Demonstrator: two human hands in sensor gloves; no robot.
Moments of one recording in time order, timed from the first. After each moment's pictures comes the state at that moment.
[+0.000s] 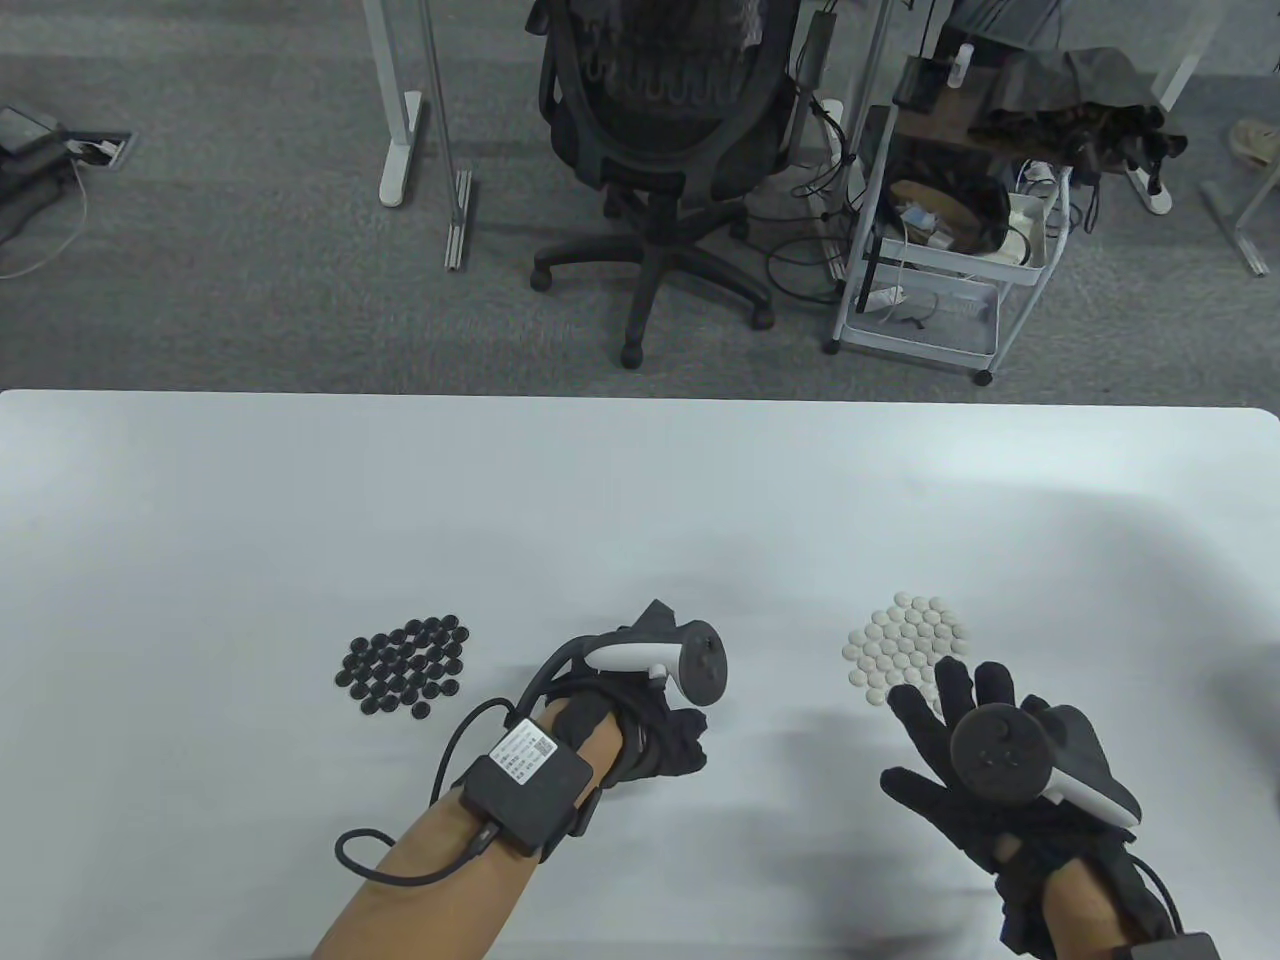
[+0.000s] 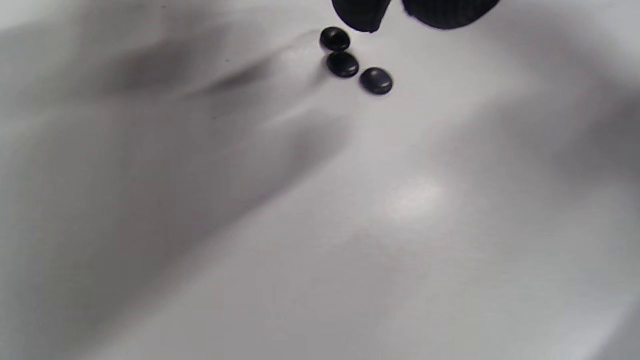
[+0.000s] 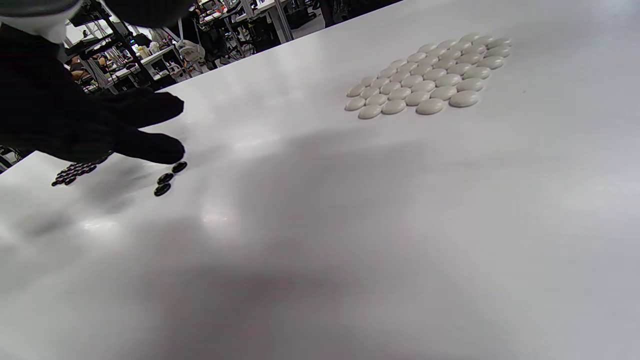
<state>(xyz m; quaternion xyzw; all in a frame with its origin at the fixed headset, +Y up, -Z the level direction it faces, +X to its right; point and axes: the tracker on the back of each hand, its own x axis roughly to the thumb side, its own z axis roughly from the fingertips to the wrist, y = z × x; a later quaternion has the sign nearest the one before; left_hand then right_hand) -0.017 -0.741 -0.329 -0.44 -0.26 -0.06 0.86 0.274 -0.707 -0.251 0.17 0.21 0.95 0.14</state>
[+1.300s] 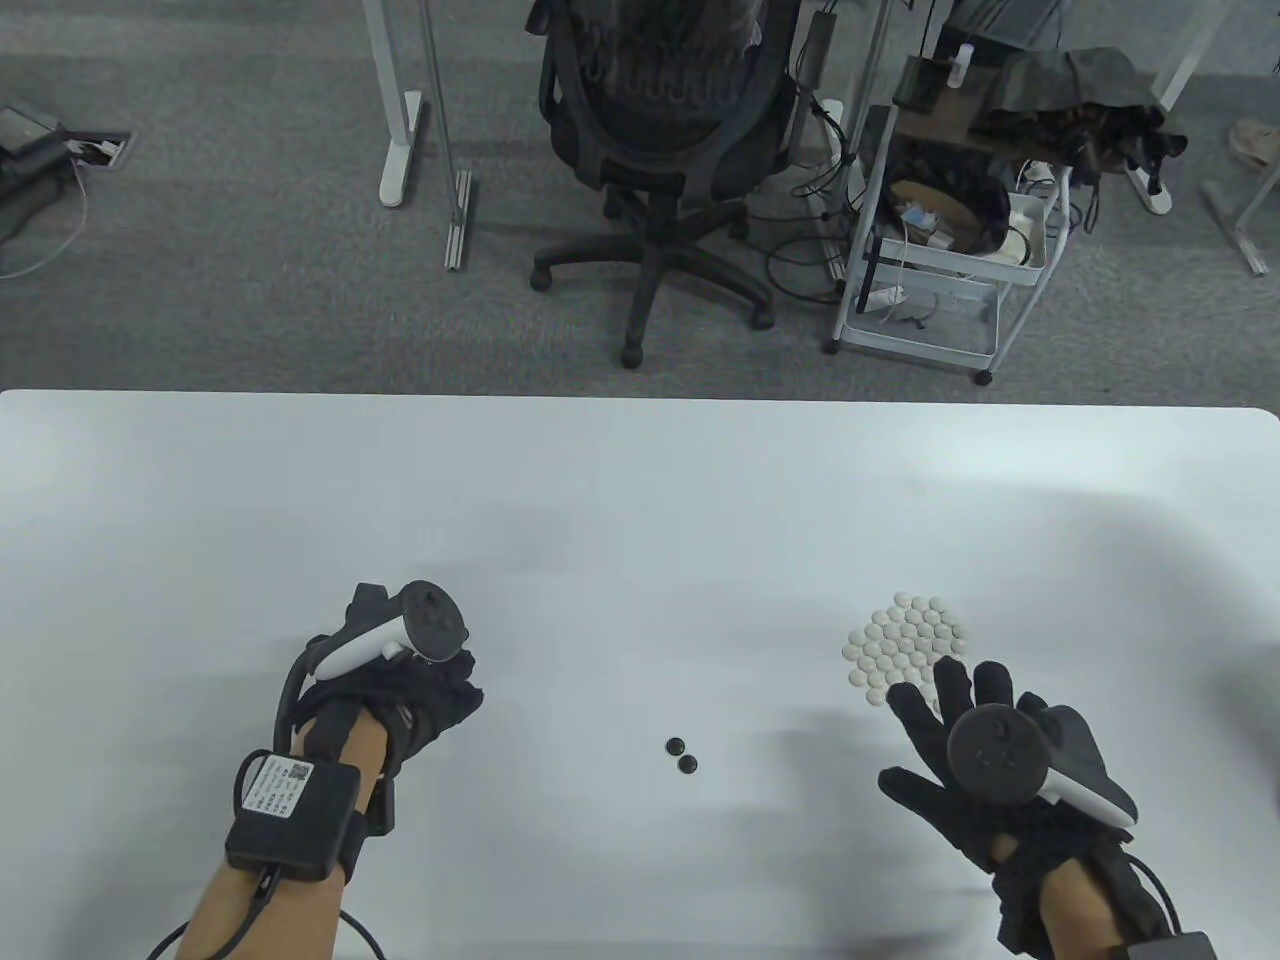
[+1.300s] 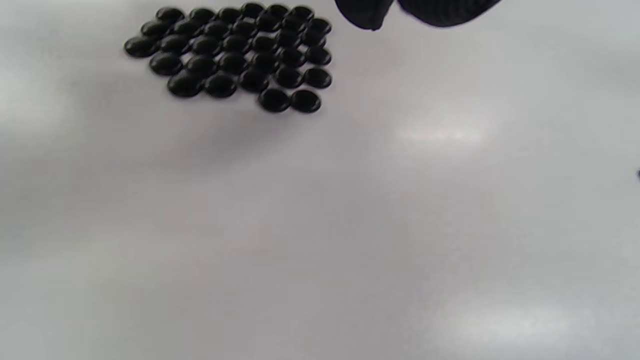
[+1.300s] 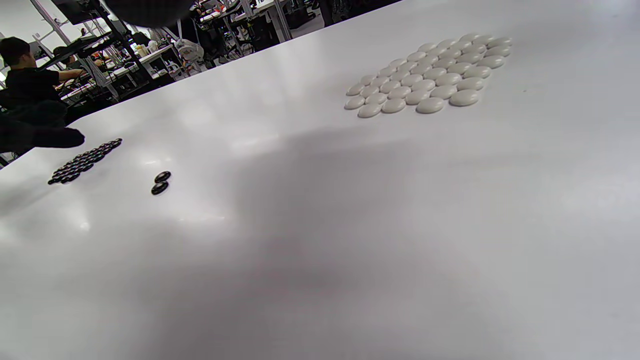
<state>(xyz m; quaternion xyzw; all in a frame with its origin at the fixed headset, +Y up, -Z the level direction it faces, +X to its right) -0.221 -0.714 -0.329 -0.37 -0.04 0.08 0.92 0.272 -0.707 -0.251 0.17 0.21 0.95 0.14</state>
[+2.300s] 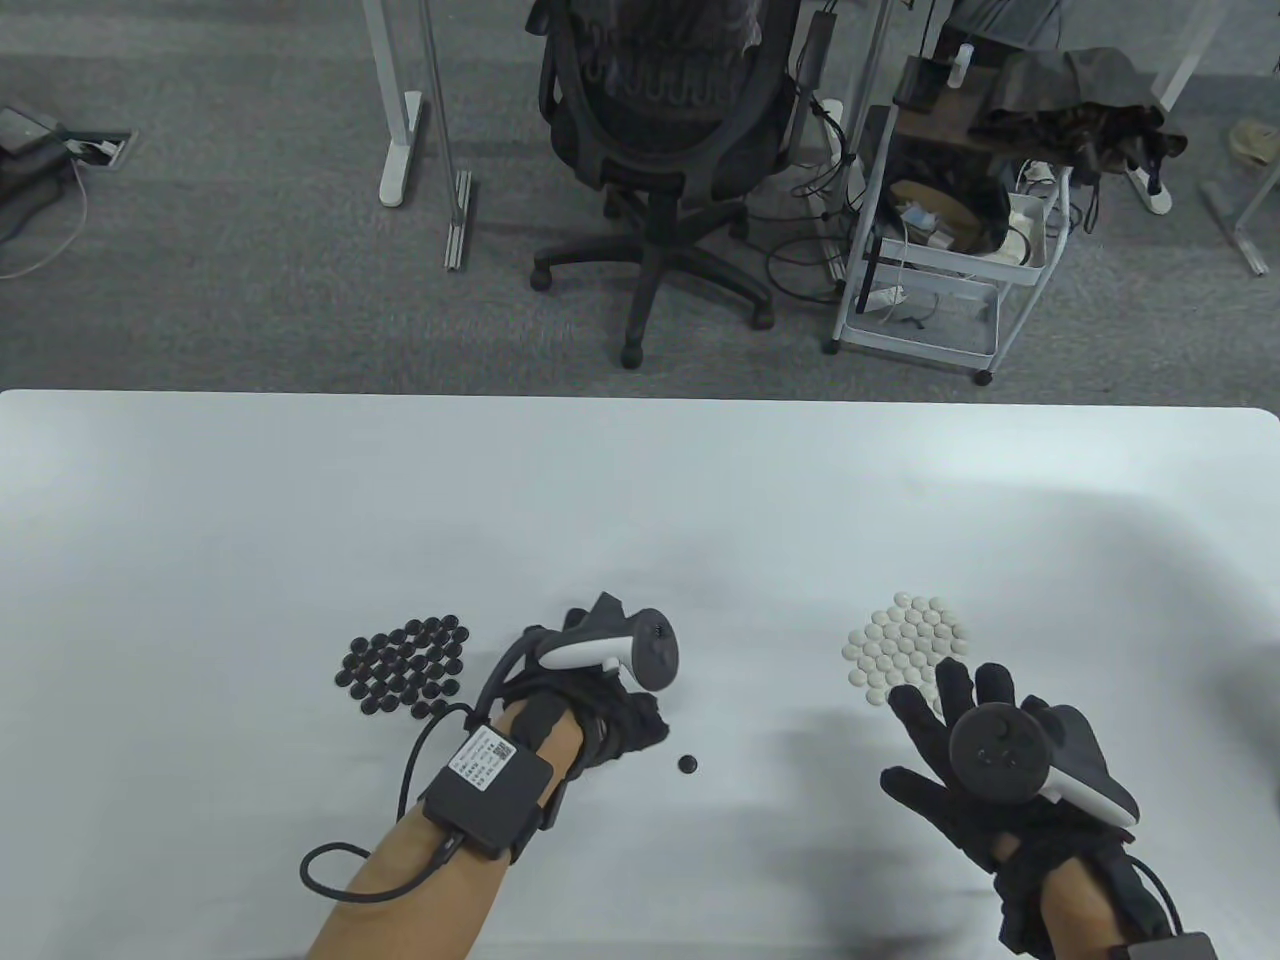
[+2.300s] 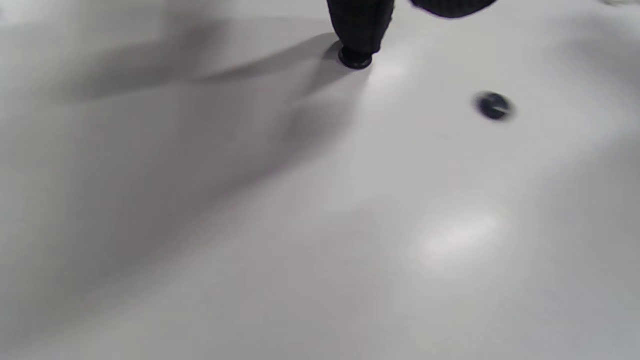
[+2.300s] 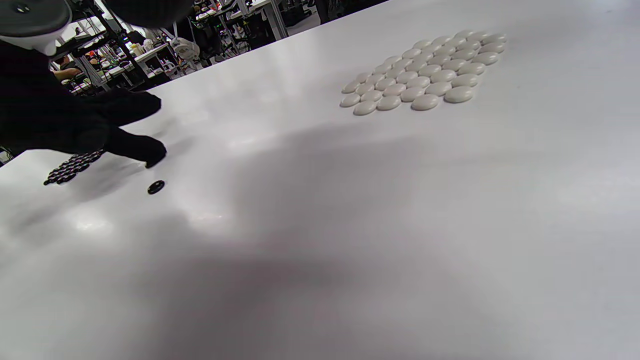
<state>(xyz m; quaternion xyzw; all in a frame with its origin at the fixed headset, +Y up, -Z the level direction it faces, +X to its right) -0.082 -0.741 -0.354 -0.42 -0.15 -0.01 0.90 0.273 -0.708 -0.251 0.16 0.21 0.95 0.14</state>
